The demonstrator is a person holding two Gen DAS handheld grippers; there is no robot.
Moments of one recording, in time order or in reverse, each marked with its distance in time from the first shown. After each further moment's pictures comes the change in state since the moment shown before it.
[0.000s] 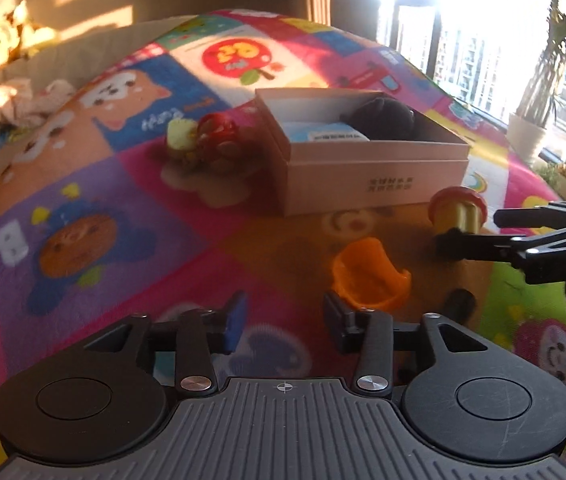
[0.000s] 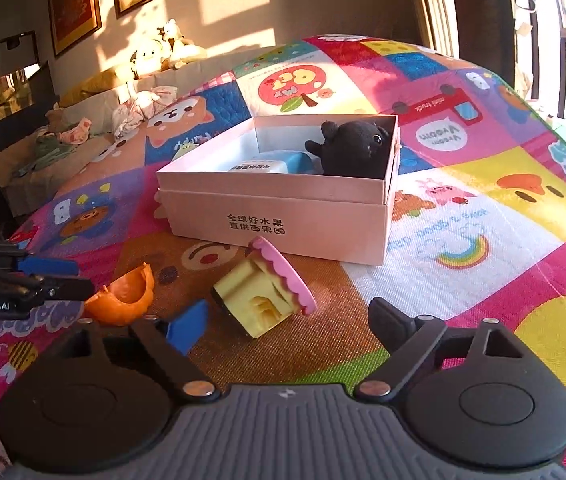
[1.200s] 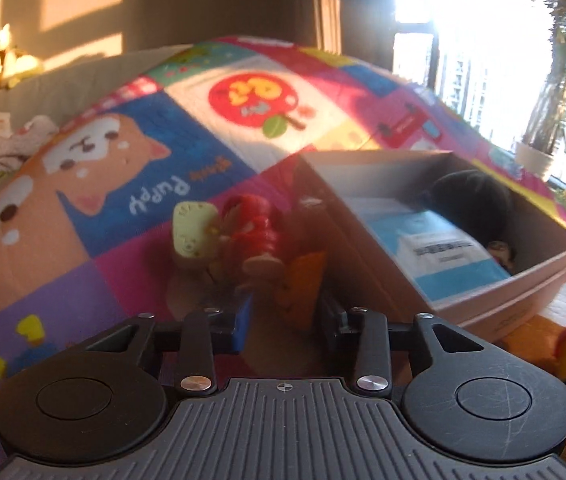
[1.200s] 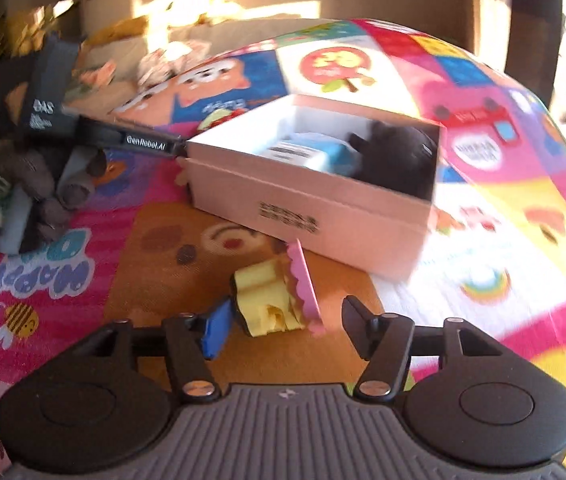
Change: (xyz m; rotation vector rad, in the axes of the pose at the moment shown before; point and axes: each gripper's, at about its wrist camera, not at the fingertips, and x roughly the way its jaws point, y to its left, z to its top) left arm 0.117 0.056 0.090 0.040 -0.108 -0.009; right arm 0.007 0.018 0.015 -0.138 0.102 0.015
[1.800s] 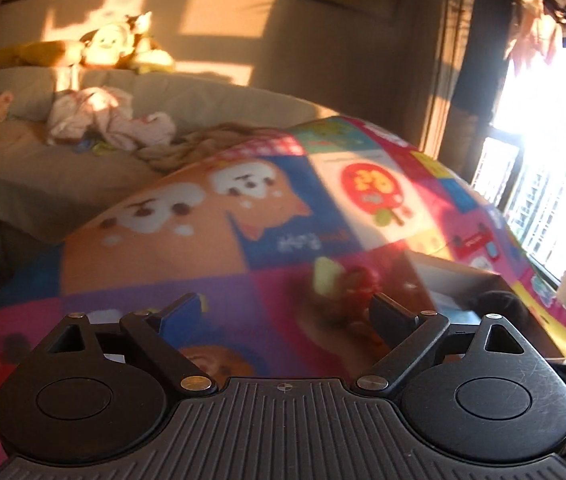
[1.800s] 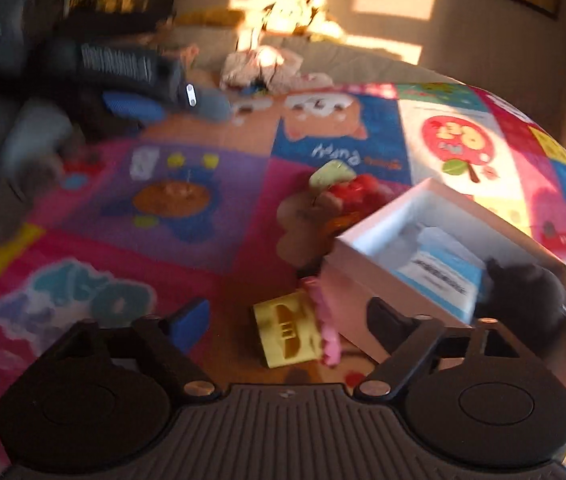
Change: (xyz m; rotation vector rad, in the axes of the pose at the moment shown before) left arm -0.125 0.072 -0.016 -0.344 -0.178 0.165; right arm 0.070 0.110 0.066 -0.340 -0.048 0.078
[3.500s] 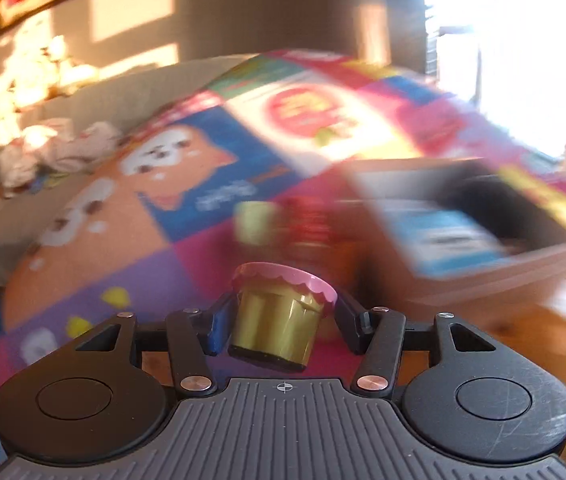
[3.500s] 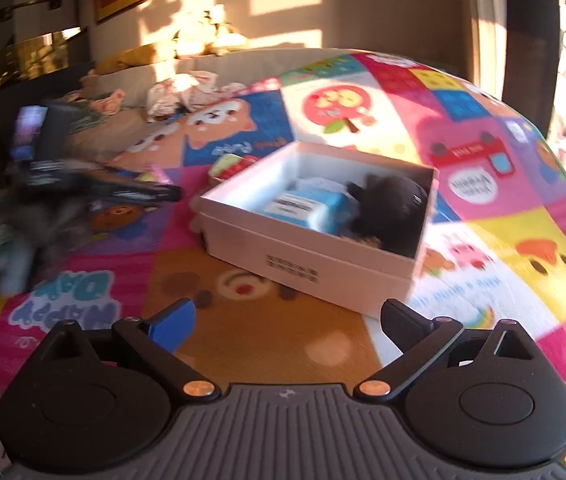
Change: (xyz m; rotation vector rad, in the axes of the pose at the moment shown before) left arm 0.031 -0.089 -0.038 0.340 0.130 -0.051; right arm -0.106 -0.086 -0.072 0.332 -0.029 -0.071
